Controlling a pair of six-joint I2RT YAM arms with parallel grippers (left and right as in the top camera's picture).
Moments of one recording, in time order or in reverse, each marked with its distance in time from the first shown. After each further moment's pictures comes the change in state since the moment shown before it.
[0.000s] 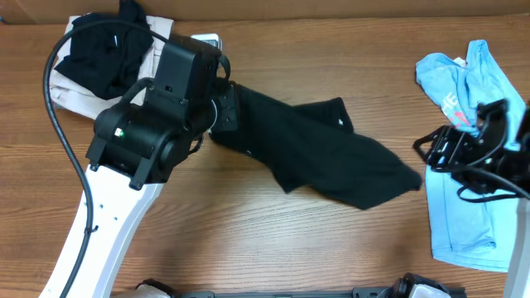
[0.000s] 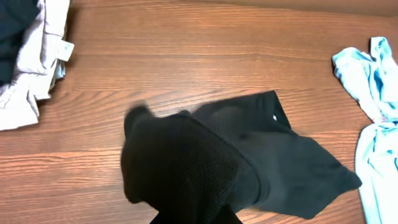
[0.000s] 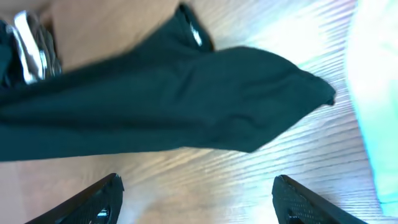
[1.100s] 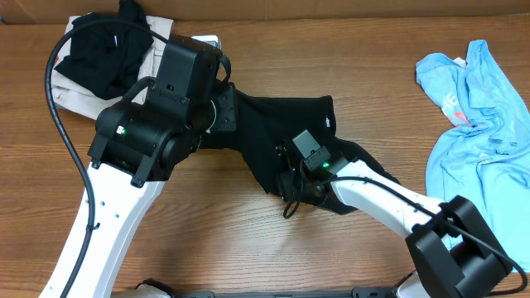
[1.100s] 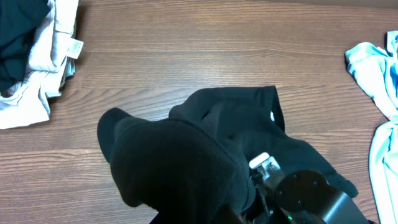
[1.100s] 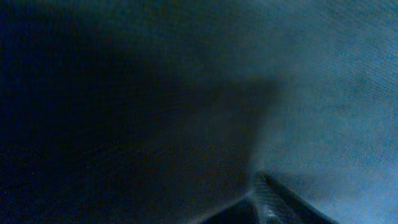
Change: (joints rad) left arm 0.003 0.006 0.000 -0.015 -0.023 0.011; right arm 0.994 0.494 -0.461 0.924 0.379 0.156
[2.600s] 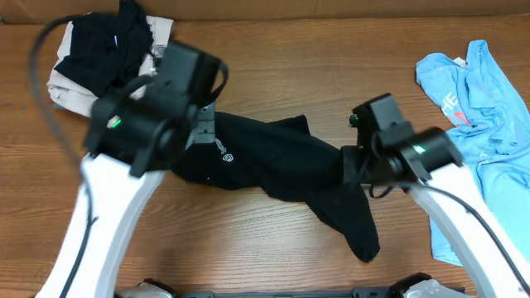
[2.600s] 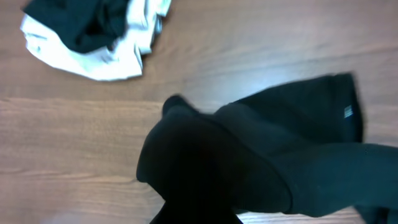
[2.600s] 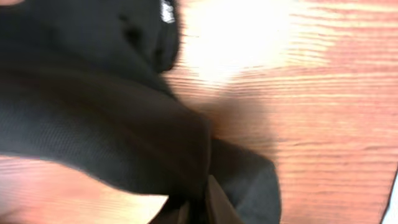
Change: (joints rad) left arm 0.000 0.089 0.122 -0.325 -0.234 0.007; right arm -0.261 -0.325 0.279 -0.672 0.078 0.105
